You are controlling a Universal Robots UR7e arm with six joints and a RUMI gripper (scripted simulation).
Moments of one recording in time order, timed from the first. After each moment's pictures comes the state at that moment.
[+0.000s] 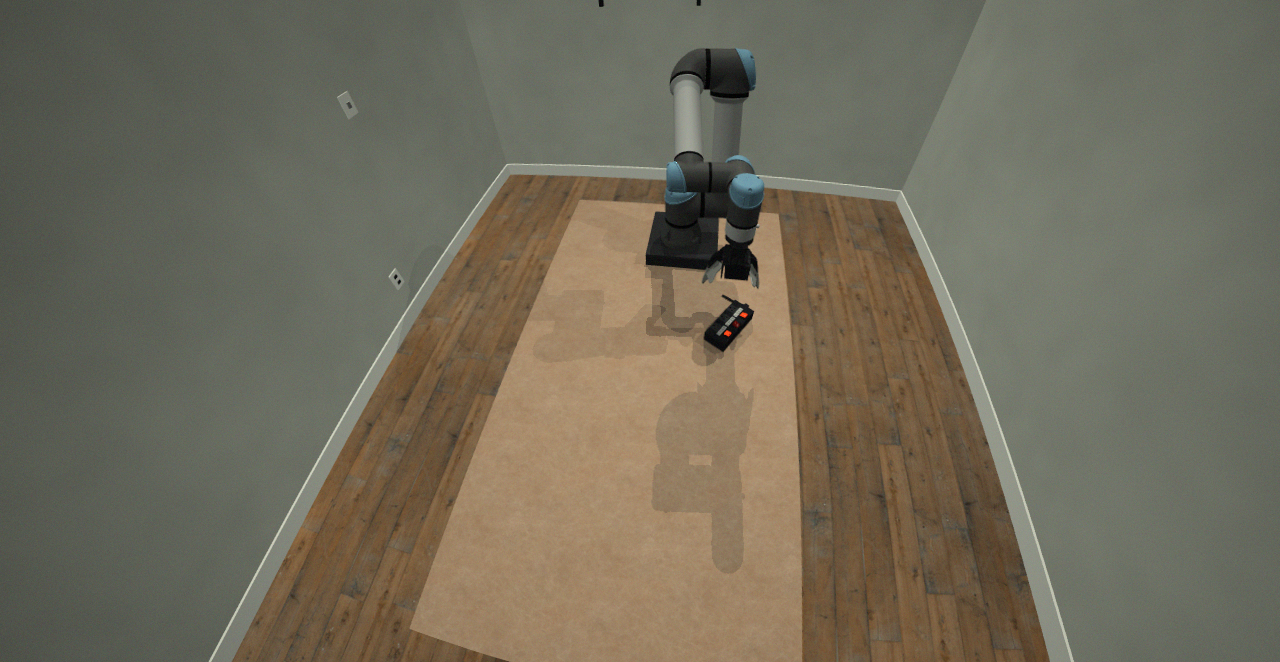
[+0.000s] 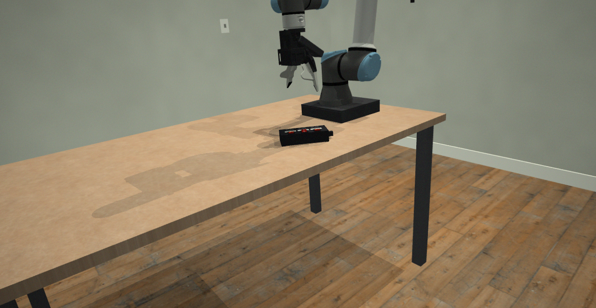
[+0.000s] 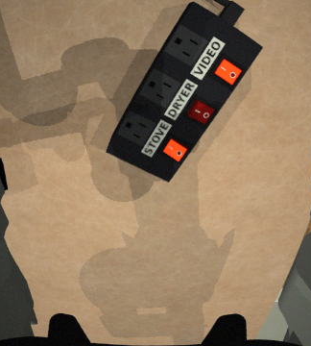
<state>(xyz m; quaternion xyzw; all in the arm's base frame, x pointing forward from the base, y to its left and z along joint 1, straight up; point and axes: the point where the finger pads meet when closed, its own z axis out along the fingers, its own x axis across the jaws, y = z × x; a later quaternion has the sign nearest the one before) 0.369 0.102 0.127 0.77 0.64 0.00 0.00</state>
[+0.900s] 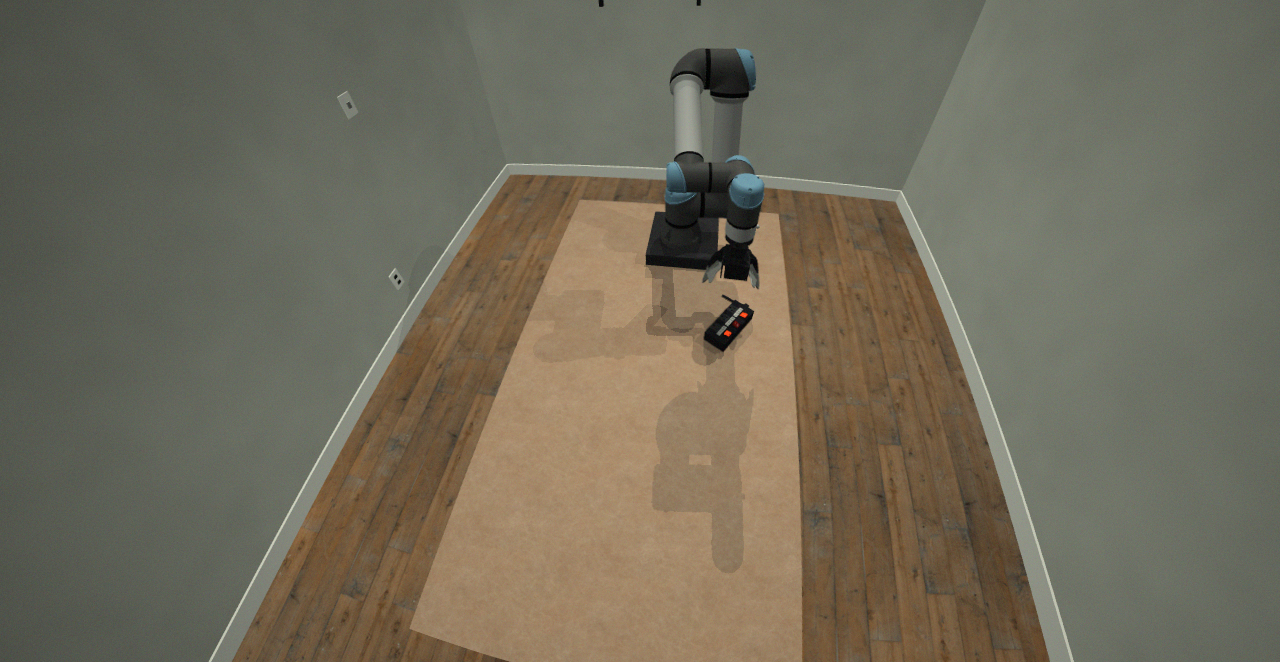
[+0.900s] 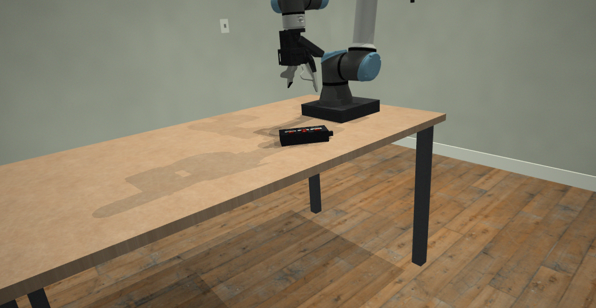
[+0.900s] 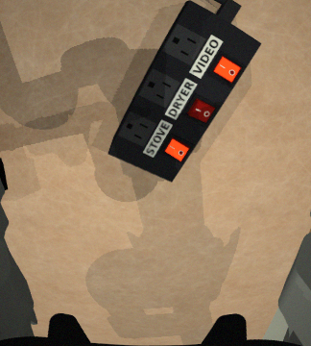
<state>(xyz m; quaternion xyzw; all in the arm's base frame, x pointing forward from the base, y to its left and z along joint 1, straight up) 0.369 0.103 0.127 0.78 0.62 0.00 0.00</state>
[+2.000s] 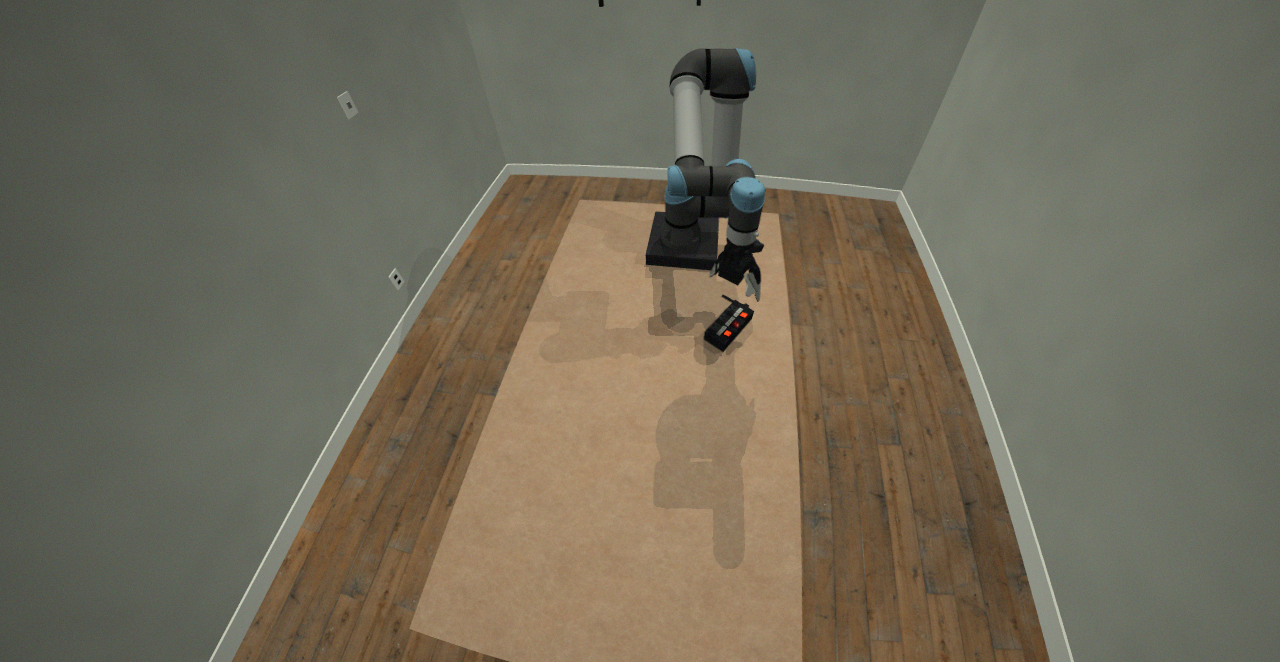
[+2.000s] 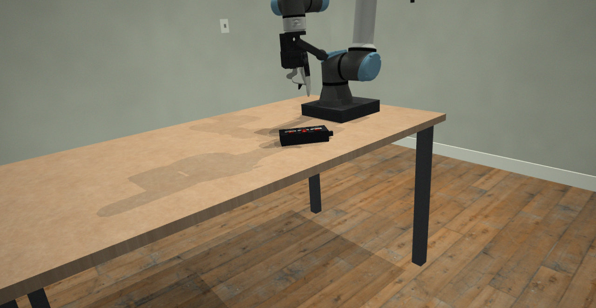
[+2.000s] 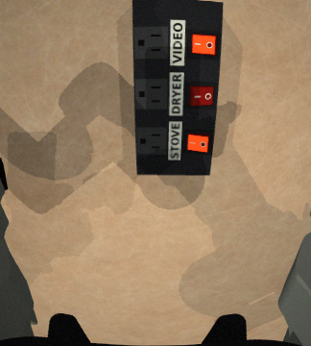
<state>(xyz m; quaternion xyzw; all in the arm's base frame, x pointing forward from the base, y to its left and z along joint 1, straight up) 0.375 0.115 0.118 0.91 0.42 0.00 0.00</state>
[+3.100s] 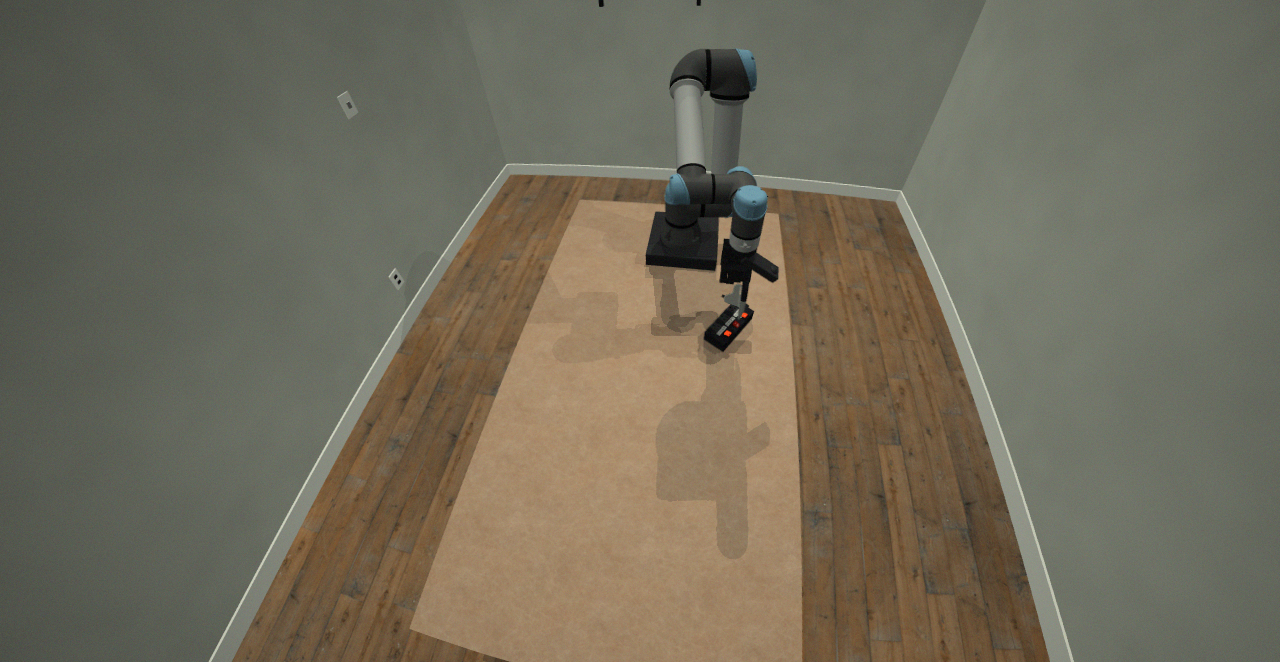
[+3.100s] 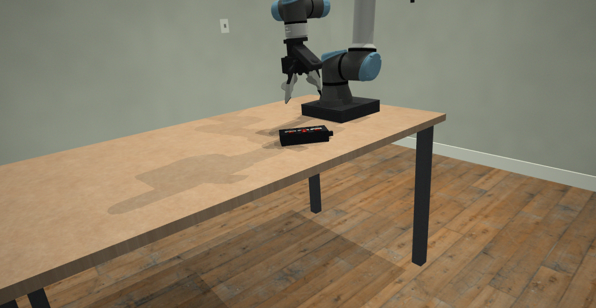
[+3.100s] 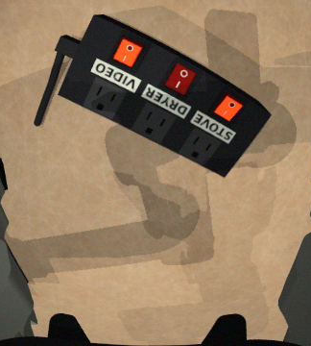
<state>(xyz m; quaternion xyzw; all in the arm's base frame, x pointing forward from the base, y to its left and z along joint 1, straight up) 0.394 0.130 0.098 0.99 -0.10 0.00 -0.01</state>
